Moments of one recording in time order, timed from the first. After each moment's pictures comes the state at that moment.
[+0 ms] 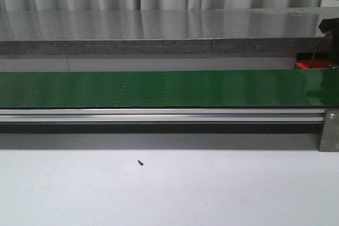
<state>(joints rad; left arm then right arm) -0.05 0.42 -0.47 -0.05 0.40 0.04 -0.26 2.32 -2.10 0.25 0.96 -0.28</state>
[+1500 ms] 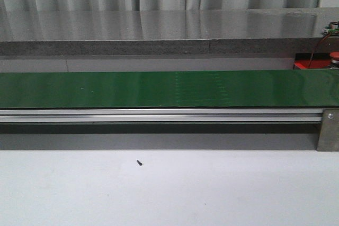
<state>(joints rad) -0.05 0.42 -0.47 -0.05 0.40 0.04 -0.09 1.71 -1.94 0.24 1.19 -0.25</state>
